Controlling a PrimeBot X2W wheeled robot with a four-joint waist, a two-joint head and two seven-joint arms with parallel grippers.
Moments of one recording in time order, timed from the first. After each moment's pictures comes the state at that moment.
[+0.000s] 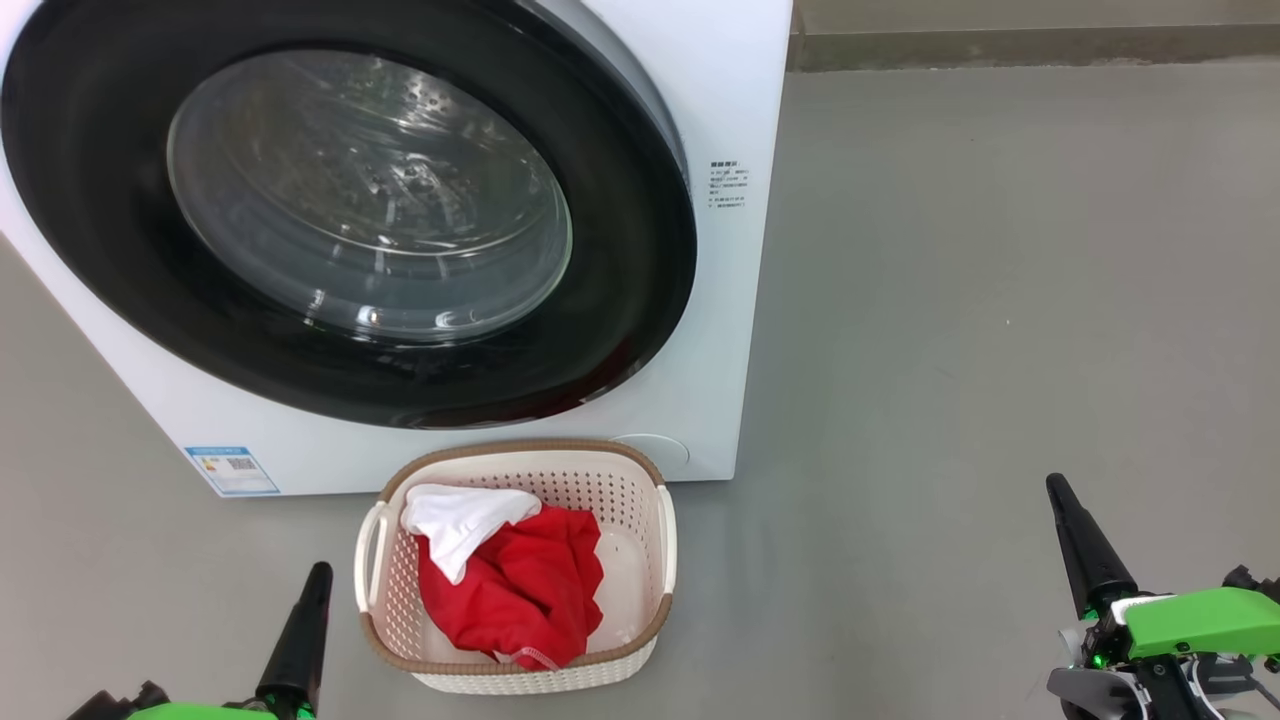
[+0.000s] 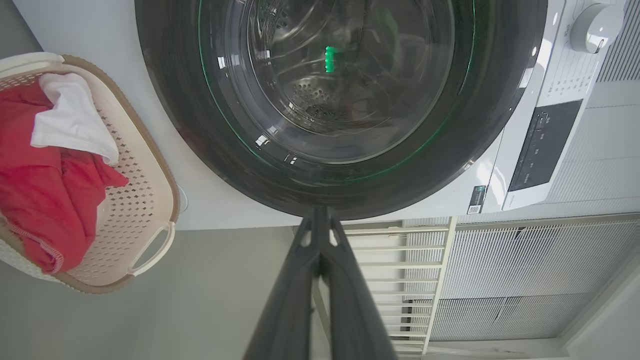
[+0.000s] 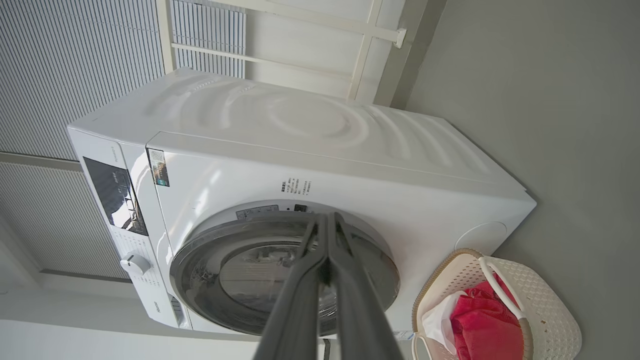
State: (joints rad) left arm -0.05 0.07 0.04 0.26 -1.56 -0.12 0.07; right arm -0.05 -0.06 -0.09 0.26 1.56 0.13 0.06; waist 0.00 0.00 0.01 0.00
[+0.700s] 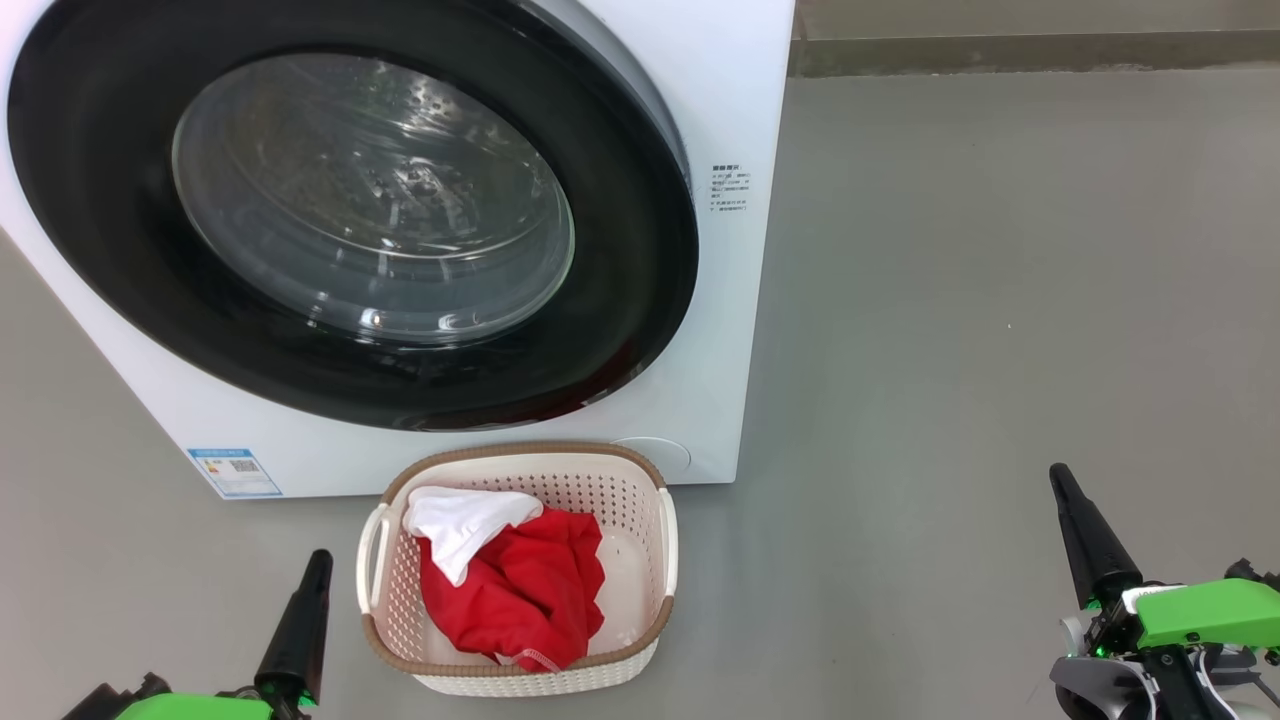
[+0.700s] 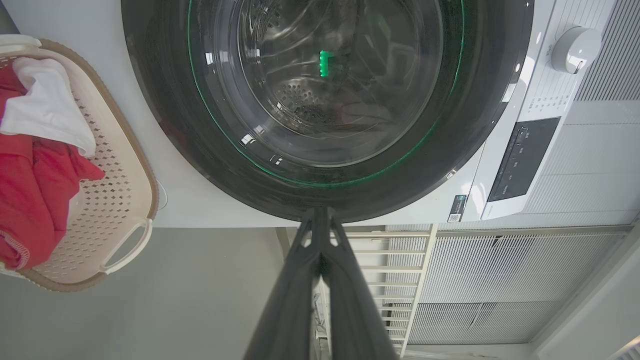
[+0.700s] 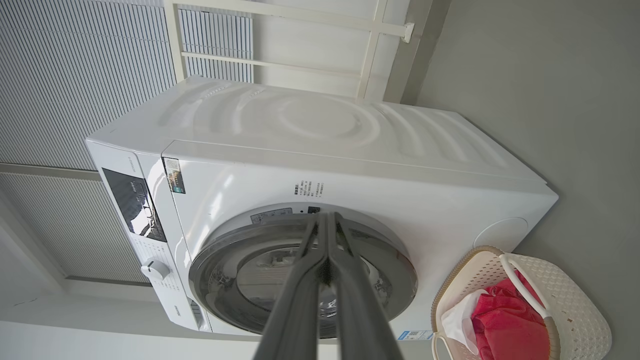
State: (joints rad) left arm -0.07 0.05 0.05 0.26 -1.63 -0.12 0.09; right arm -0.06 -0.06 -0.10 0.27 1.63 0.13 0.08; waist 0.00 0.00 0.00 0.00
